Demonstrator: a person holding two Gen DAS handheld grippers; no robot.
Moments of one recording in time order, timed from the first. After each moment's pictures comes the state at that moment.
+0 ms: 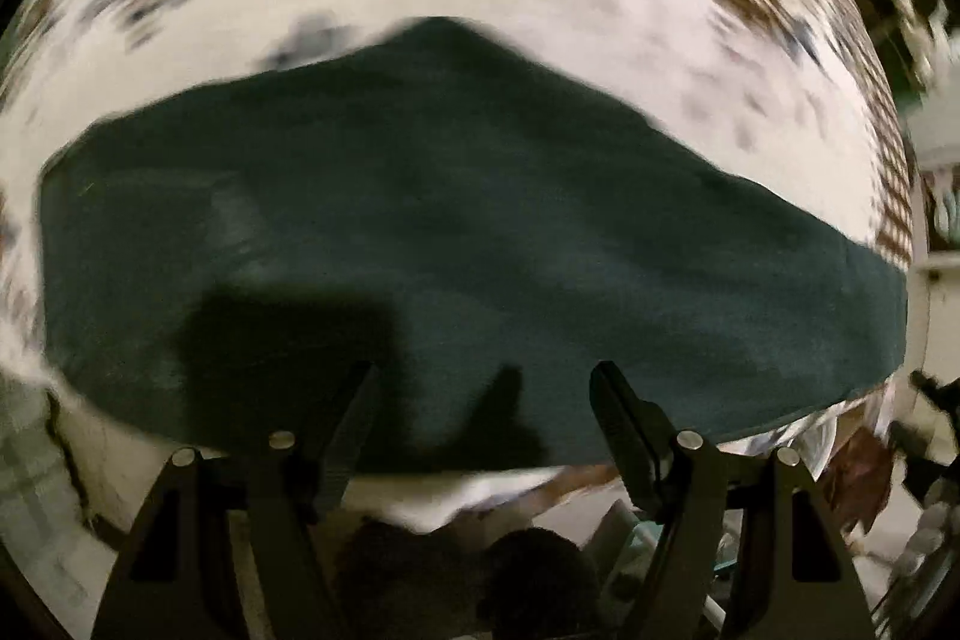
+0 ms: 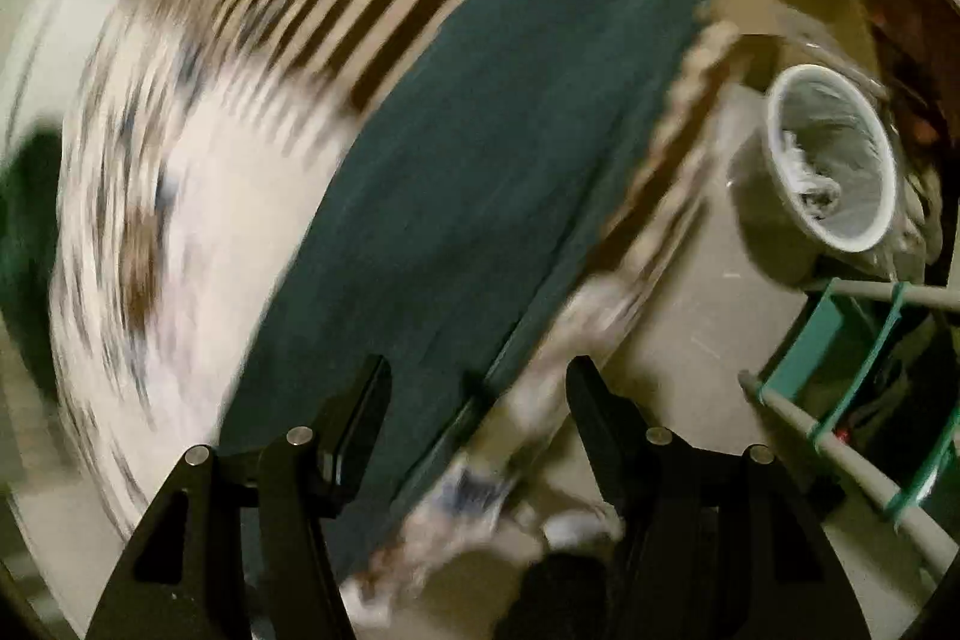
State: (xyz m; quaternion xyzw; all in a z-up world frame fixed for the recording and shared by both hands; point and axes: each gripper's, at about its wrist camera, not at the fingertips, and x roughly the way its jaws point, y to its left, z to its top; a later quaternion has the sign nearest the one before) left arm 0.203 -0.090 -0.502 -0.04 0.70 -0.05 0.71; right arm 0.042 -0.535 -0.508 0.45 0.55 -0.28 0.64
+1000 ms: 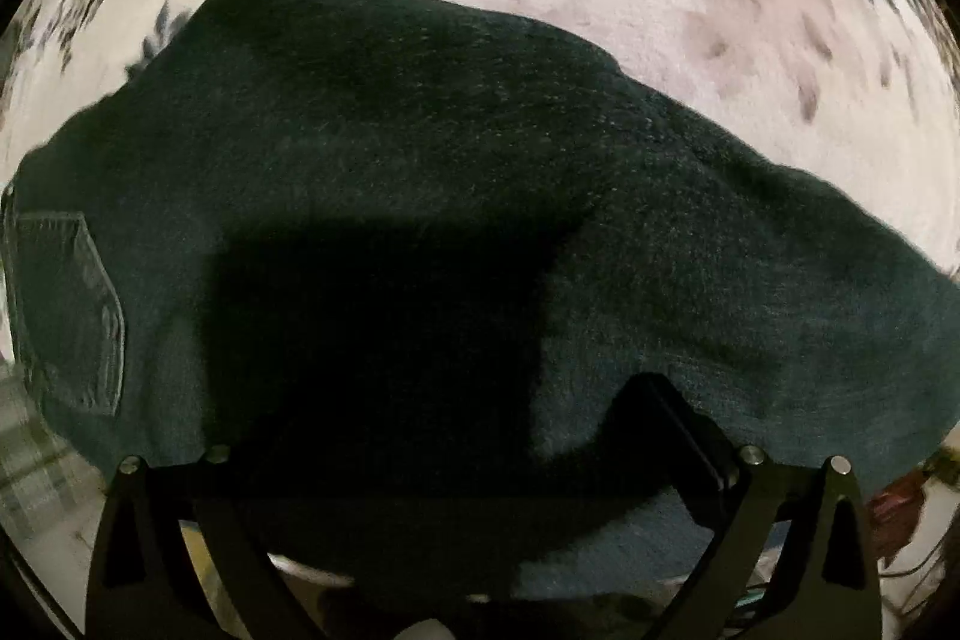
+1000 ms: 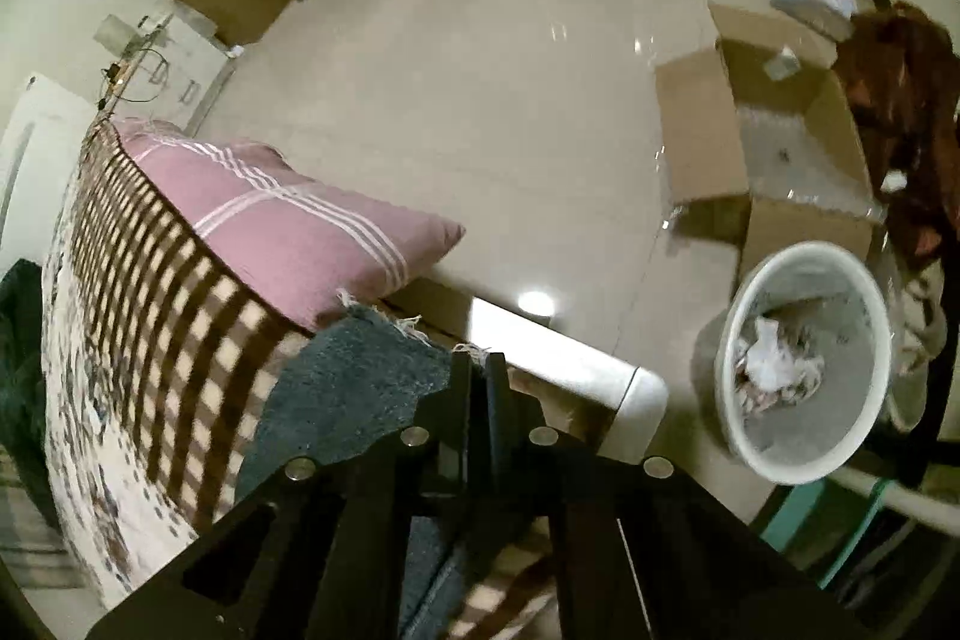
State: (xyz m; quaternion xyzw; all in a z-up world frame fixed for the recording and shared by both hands) left arm 0.224 -0.174 -0.569 -0.02 0.72 0.02 0.69; right arm 0.049 -0.769 -0.572 0.42 0.46 -0.36 0.70
